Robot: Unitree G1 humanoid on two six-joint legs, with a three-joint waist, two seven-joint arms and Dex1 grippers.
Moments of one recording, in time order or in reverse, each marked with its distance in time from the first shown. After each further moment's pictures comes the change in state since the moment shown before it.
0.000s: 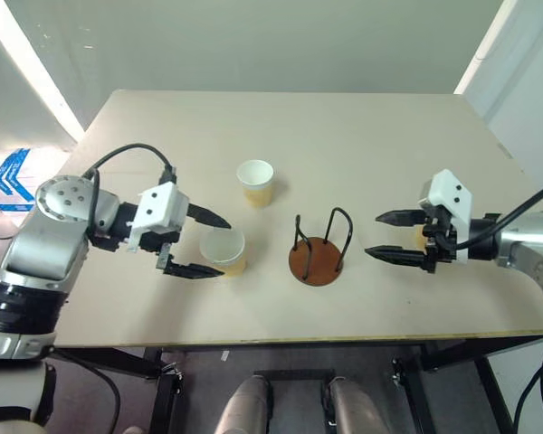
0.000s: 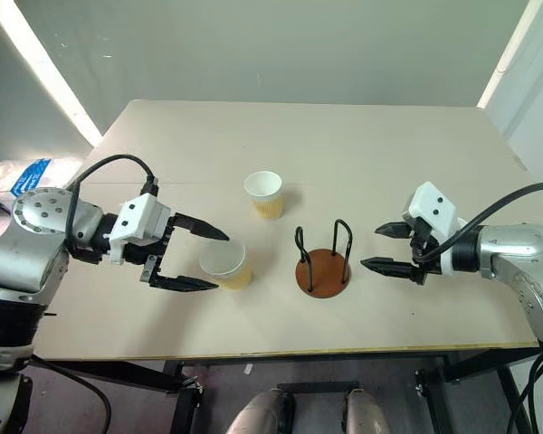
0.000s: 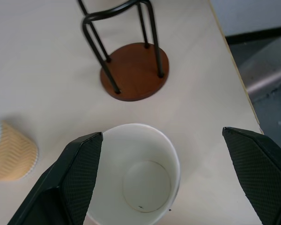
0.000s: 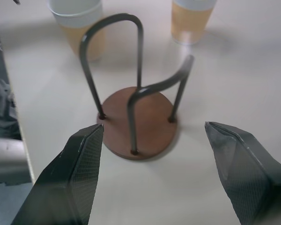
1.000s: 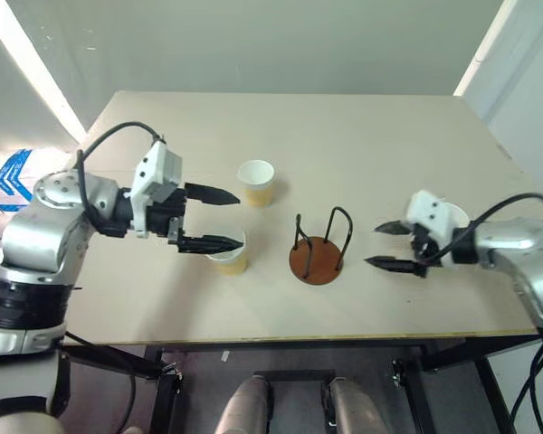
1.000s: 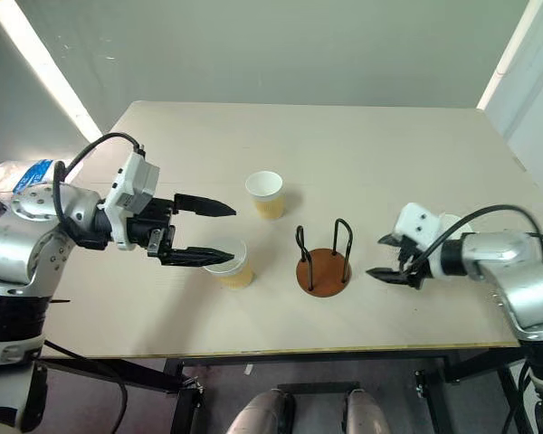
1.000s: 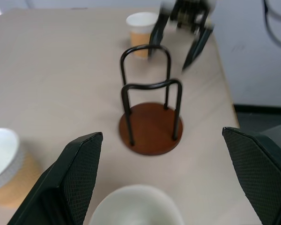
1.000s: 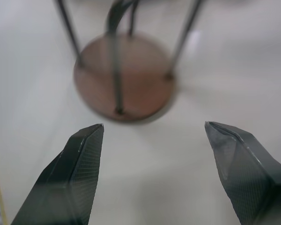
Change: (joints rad) left arm -0.041 -0.063 0.112 -0.072 -0.178 0.335 0.155; right arm 0.012 0.023 0.079 0.100 -0.223 -0.132 0.061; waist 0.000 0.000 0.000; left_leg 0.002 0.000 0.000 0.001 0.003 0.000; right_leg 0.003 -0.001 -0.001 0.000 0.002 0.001
